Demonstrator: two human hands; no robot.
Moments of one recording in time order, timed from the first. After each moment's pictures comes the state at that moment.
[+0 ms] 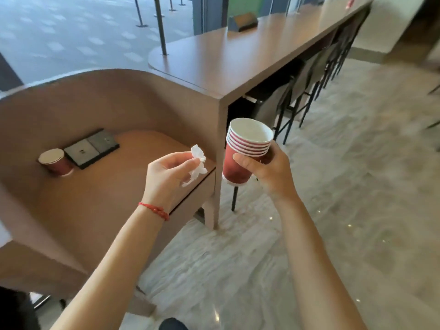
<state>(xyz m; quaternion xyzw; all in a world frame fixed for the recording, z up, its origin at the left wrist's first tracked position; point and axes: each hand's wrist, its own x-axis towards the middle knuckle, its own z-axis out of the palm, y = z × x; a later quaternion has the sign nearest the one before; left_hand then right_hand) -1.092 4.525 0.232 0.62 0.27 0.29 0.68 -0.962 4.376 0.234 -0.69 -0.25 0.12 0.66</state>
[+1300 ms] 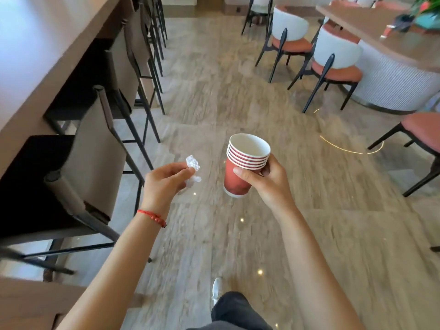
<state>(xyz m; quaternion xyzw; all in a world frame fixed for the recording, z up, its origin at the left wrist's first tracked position) -0.632 4.395 0.230 0.70 0.09 -0.03 0.70 -0.651 4.188 0.219 -0.72 0.06 -0.09 0.69</state>
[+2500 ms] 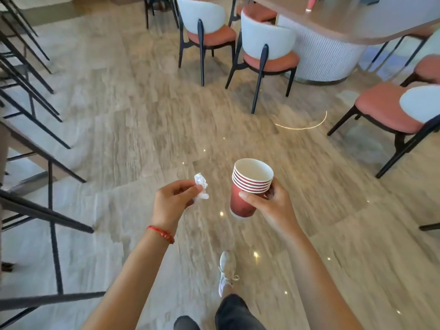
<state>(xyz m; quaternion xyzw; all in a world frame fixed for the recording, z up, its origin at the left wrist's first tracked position) -0.075 4.133 0.225 0.72 -0.04 -0.22 0.66 -0.191 3.959 0.207 -0.67 0.26 -0.18 0.67</state>
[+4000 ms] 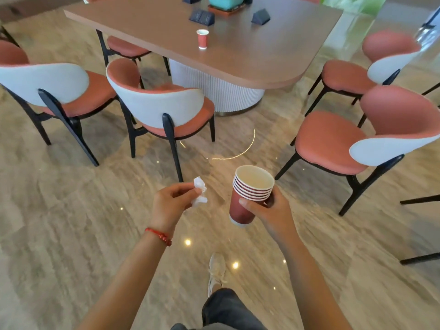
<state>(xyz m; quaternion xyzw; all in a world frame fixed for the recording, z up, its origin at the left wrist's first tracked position) 0.424 3.422 0.231 0.68 -0.23 -0.37 0.58 0.235 3.329 0.212 -0.60 0.44 -0.33 0.58</state>
